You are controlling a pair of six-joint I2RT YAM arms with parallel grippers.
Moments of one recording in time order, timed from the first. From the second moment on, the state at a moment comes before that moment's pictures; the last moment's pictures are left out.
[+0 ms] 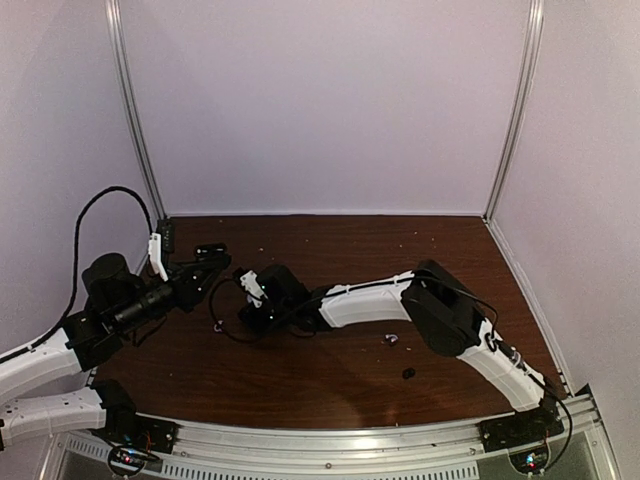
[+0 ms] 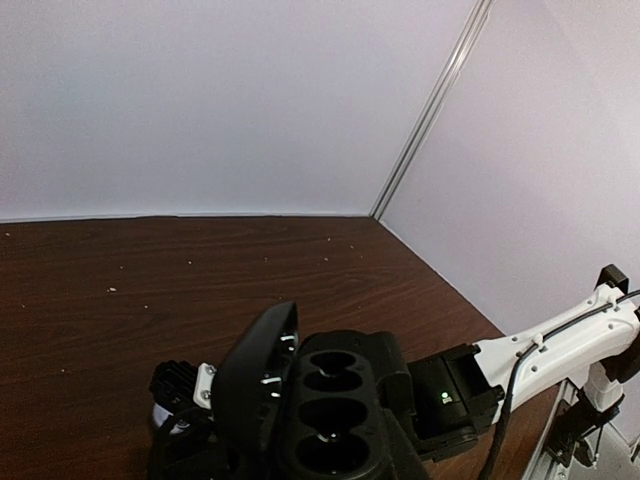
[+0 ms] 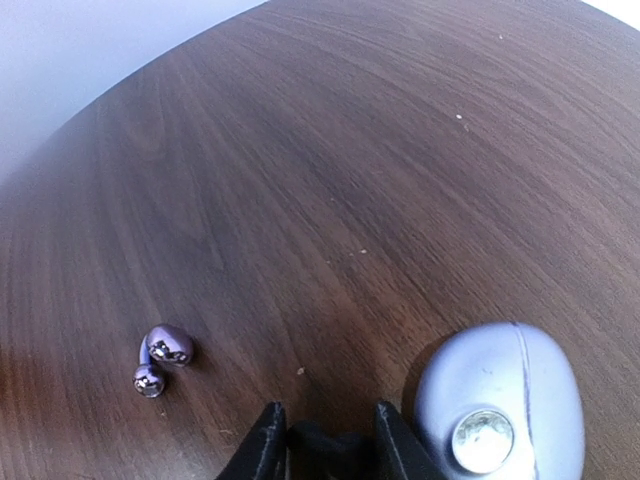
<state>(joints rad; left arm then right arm) -0.66 0.69 0.43 0.21 0.08 -0.41 1.04 2.57 1.95 0.07 -0.05 0.21</state>
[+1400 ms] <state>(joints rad) -0.66 0.75 0.43 0.24 0.14 -0.41 1.02 1.76 0.81 0.14 -0.13 0.29</state>
